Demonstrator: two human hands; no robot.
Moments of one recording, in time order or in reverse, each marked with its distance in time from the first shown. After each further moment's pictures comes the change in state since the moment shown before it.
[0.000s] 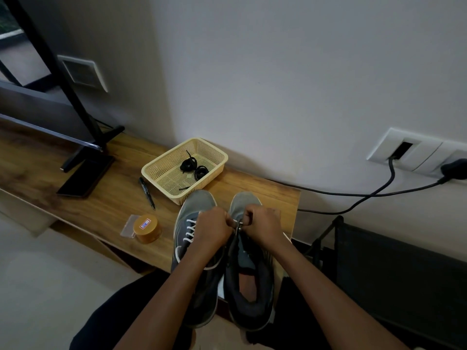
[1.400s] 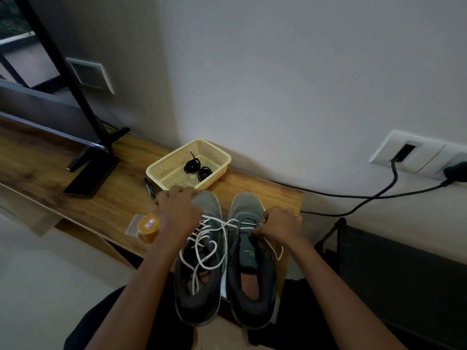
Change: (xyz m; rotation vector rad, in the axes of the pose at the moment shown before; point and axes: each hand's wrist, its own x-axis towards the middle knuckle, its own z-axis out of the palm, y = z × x) left_hand -0.003 -0.036 -0.052 0.227 0.295 -0.151; right_hand -0.002 0.014 -0.020 -0.098 -0.096 0.246
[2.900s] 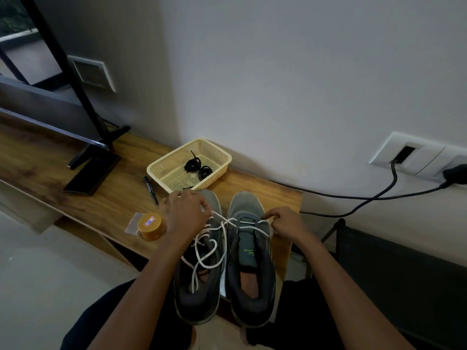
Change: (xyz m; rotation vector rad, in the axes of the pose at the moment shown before) left_hand -0.004 0.004 0.011 -0.090 -0.020 0.086; right_hand 0.018 0.024 -0.003 0.135 -0.109 -0.062
